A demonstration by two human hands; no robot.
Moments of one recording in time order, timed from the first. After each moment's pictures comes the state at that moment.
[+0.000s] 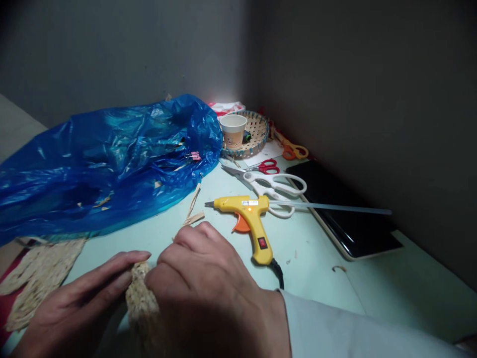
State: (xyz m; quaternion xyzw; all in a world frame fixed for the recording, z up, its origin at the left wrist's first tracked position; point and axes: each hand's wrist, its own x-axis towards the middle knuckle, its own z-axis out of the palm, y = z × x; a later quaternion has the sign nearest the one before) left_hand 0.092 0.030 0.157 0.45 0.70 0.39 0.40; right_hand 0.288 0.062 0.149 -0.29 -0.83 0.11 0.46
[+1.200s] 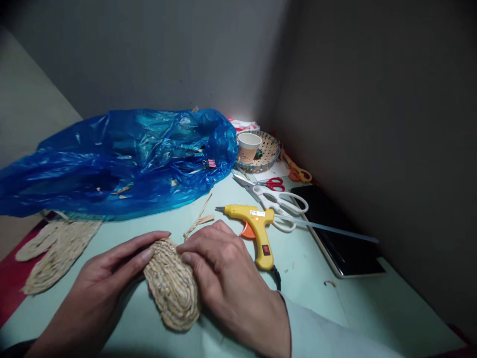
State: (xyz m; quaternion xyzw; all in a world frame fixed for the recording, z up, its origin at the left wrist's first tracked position) left_hand 0.095 0.035 0.157 0.46 0.63 0.44 0.45; right_hand 0.296 0.057 0.167 -0.37 -0.78 0.34 0.36
